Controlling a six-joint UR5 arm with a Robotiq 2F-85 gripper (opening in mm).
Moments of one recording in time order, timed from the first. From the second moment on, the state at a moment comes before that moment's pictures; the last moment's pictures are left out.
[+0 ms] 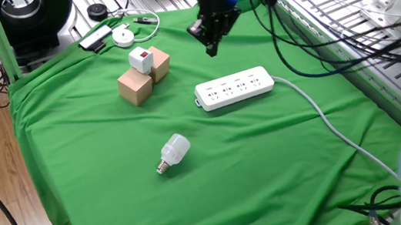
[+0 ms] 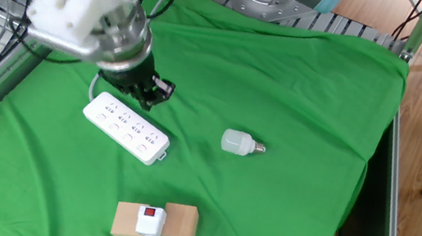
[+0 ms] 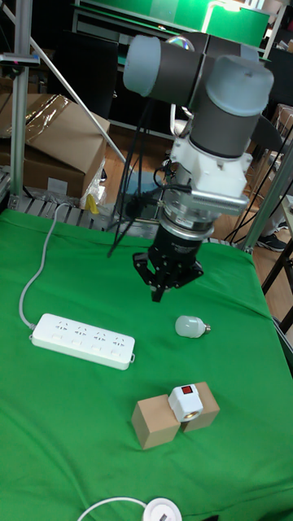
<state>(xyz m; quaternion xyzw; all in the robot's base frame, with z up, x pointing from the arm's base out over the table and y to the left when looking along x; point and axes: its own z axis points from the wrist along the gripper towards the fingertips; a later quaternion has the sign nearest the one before) 0.567 0.043 0.178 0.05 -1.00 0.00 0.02</state>
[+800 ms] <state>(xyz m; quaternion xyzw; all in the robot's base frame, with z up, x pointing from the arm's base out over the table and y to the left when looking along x) 0.637 0.075 0.171 0.05 -1.00 -0.02 -0.03</state>
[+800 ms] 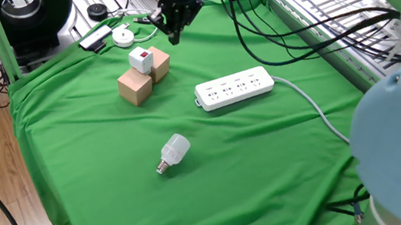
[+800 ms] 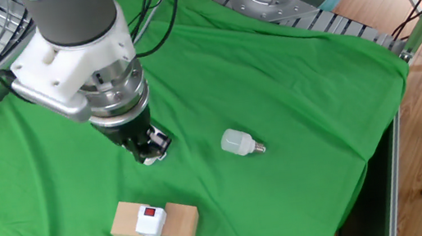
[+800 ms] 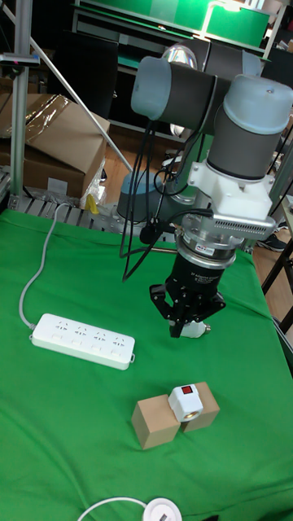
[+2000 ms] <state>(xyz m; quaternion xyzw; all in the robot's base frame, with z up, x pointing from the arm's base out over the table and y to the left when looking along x) 0.693 0.095 0.150 0.08 -1.00 -0.01 -0.03</state>
